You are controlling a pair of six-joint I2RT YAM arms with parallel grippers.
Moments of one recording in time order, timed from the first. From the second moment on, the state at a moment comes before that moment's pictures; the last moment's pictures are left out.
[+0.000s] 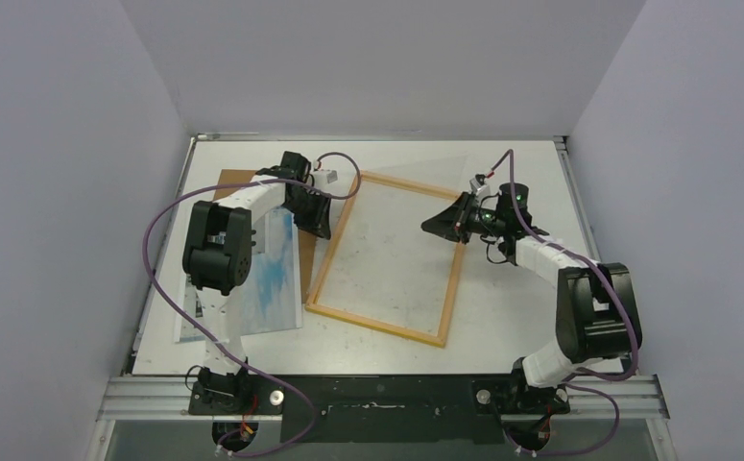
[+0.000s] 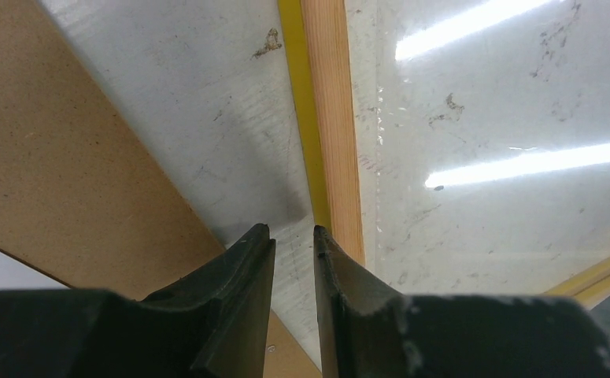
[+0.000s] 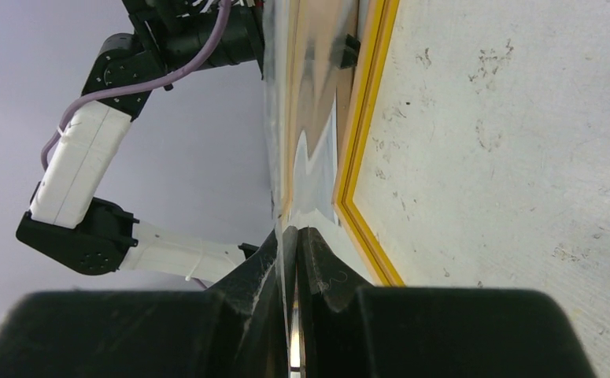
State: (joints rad) left arm -0.26 2.11 1.55 -0.67 0.43 0.03; right arm 0.11 1.54 0.80 0.26 -0.95 1.02
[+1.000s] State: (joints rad) left arm -0.25 2.11 1.53 -0.65 0.42 0.02; right arm 0.09 1.62 0.77 0.18 -0.96 0.86
